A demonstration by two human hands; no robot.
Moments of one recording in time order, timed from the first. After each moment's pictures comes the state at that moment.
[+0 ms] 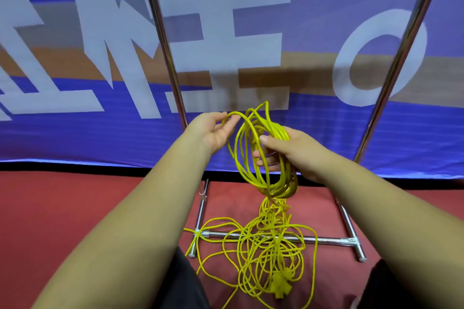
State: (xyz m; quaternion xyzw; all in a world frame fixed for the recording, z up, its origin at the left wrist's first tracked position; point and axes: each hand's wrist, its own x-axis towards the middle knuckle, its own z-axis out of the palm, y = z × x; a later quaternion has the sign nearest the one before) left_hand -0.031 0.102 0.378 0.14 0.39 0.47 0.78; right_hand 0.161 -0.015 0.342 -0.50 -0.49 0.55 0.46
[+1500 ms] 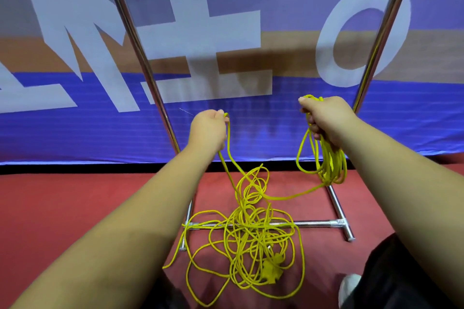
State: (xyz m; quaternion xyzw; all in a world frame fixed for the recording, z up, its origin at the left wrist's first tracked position) left_hand 0.009 0.083 0.327 0.56 0.58 0.39 0.44; right_hand 0.266 0.015 0.332 -0.70 -0.33 0.38 0.51
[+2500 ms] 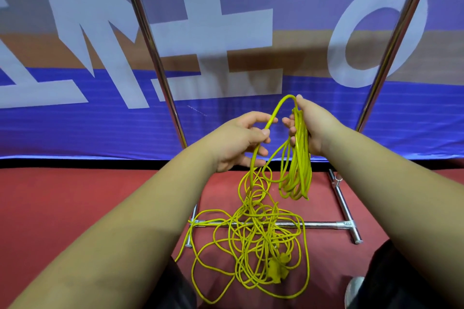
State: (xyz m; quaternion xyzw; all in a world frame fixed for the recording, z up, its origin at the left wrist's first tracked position) left_hand 0.003 0.026 0.357 0.62 0.39 0.20 0.65; right_hand 0.213 0.028 0.326 -0.62 -0.17 0.55 0.53
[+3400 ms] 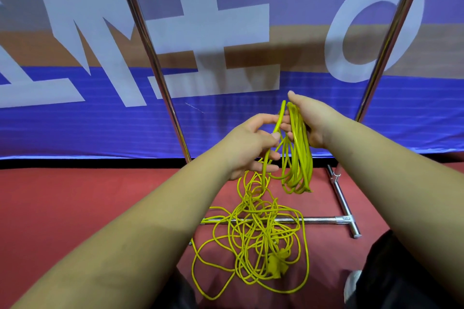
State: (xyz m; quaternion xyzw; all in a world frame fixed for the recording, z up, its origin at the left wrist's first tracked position) left_hand 0.020 0.001 0.347 0.60 0.39 0.22 0.66; right_hand 0.214 0.023 0.335 -0.63 -0.24 0.56 0.48
